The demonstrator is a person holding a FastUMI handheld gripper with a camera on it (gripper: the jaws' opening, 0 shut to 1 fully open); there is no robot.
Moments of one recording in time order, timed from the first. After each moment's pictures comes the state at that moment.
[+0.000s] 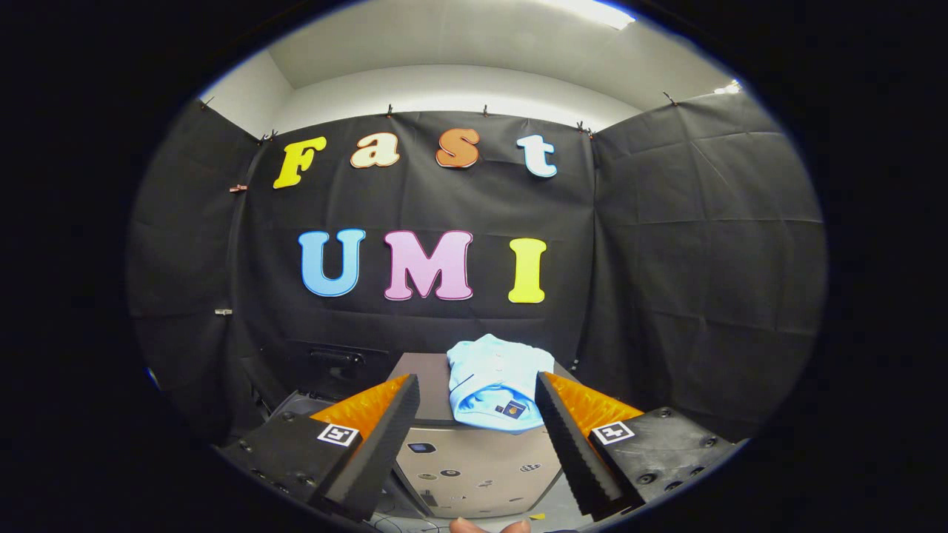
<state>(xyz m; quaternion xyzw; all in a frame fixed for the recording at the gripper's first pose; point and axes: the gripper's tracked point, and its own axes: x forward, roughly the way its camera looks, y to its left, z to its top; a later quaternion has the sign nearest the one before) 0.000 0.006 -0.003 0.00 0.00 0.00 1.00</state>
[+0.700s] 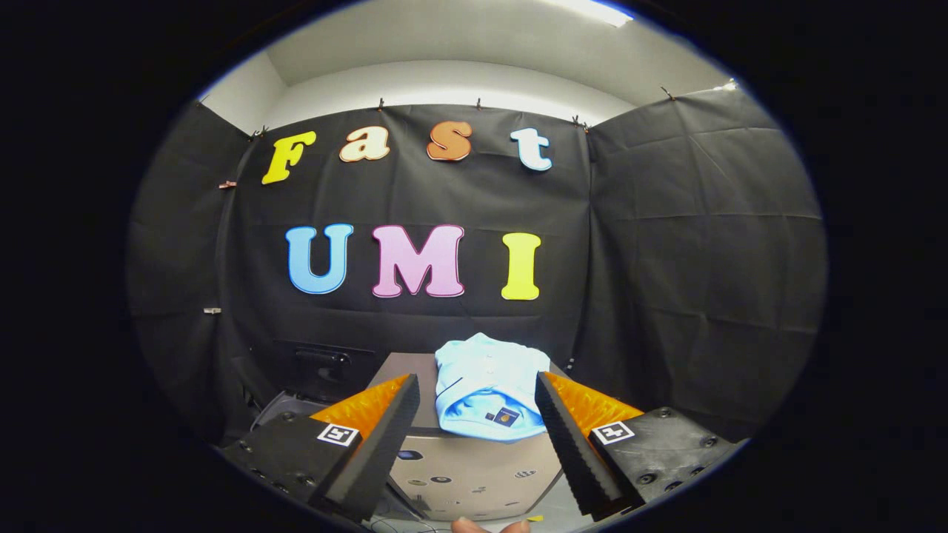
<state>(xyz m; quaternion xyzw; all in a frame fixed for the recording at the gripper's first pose) 0.050 -0.007 -0.011 0.00 0.01 0.00 1.00</state>
